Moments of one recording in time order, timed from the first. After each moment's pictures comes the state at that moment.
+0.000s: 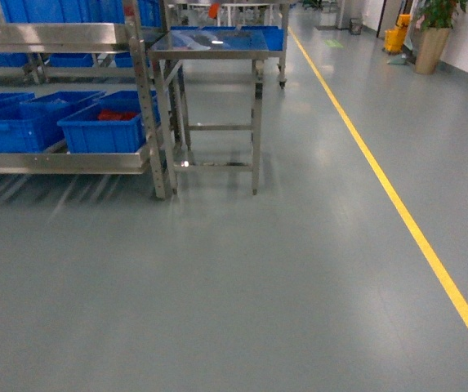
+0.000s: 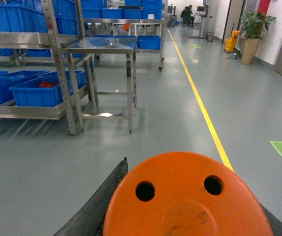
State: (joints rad) left arm 0.00 0.01 0.01 -0.01 0.00 -0.01; right arm 0.00 0.00 0.01 -0.01 0.00 0.01
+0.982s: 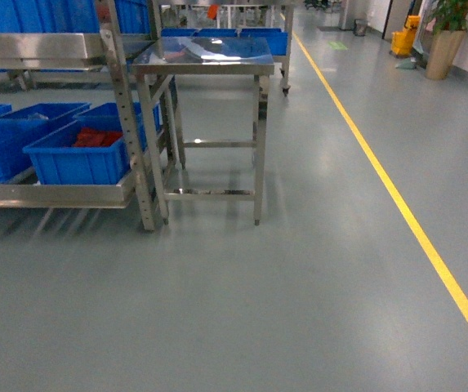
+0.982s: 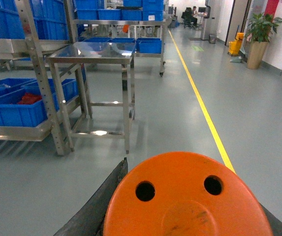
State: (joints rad) left arm 0.00 0.01 0.01 -0.01 0.00 -0.01; right arm 0.00 0.00 0.01 -0.01 0.00 0.01
